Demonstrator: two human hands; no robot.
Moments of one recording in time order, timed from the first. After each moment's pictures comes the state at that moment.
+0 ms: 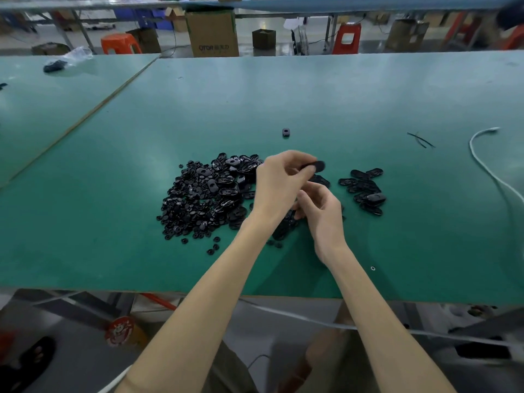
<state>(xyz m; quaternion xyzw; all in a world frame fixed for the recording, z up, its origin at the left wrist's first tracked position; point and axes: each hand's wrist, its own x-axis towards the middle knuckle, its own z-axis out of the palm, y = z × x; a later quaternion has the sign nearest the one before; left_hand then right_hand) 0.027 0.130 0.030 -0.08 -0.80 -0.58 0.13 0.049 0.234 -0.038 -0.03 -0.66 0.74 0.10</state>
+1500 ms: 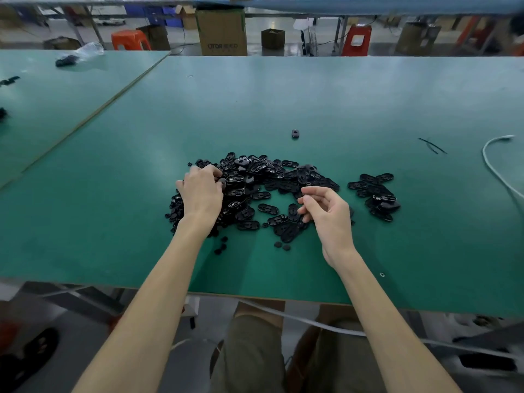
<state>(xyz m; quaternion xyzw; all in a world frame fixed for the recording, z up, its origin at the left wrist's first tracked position) 0.000 -0.005 -0.011 0.14 -0.96 -0.21 0.15 0.047 0.233 -0.040 -0.04 -0.69 0.72 0.09</state>
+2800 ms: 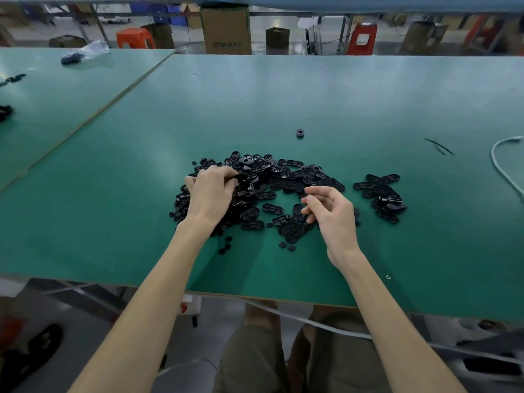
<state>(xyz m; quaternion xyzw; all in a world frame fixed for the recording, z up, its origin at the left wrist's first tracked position) 0.017 -0.001 0.000 0.03 -0.95 -0.29 0.14 0.044 0.233 -0.041 -0.03 -0.69 0.72 0.08</state>
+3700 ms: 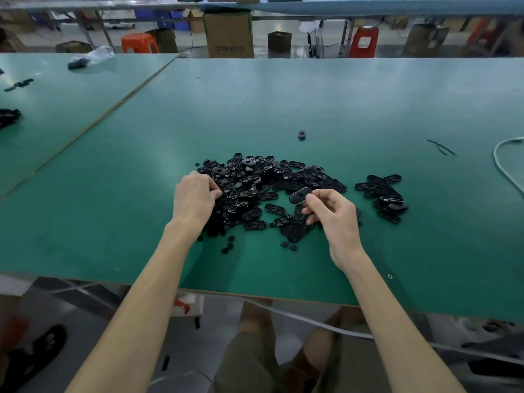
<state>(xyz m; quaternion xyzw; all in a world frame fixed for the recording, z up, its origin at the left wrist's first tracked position) 0.019 -0.031 -0.002 0.09 -0.97 -0.21 0.12 0.043 0.236 -0.048 0.00 -0.68 0.73 0.07</state>
